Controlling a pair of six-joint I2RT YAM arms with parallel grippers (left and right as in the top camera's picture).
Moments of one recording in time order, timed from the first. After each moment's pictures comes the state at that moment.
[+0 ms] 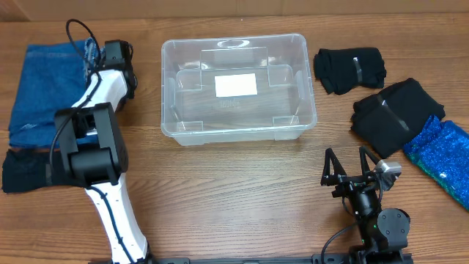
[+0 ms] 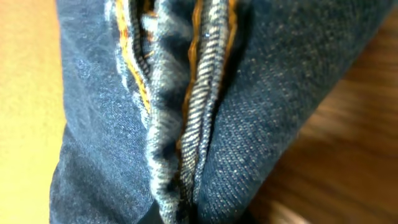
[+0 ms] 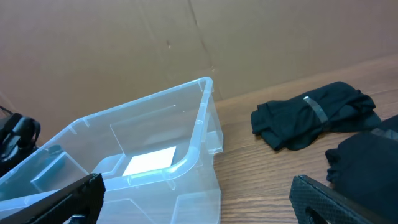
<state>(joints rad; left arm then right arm) 0.12 2.32 1.69 -0.59 -0.76 0.16 0.09 0.01 0.02 -0.03 -0.10 0.36</state>
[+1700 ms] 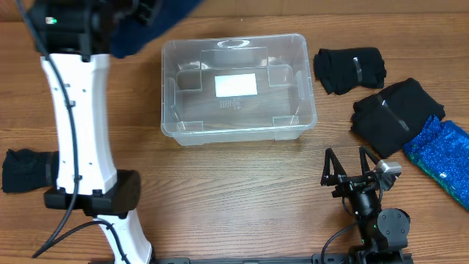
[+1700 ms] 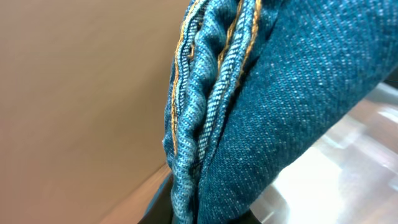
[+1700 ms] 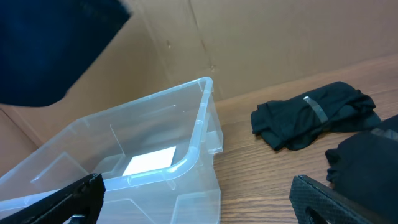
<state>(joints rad) -0.11 2.02 2.67 -1.20 0.24 0.53 0.09 0.01 0.02 -0.03 -0.10 0.36</state>
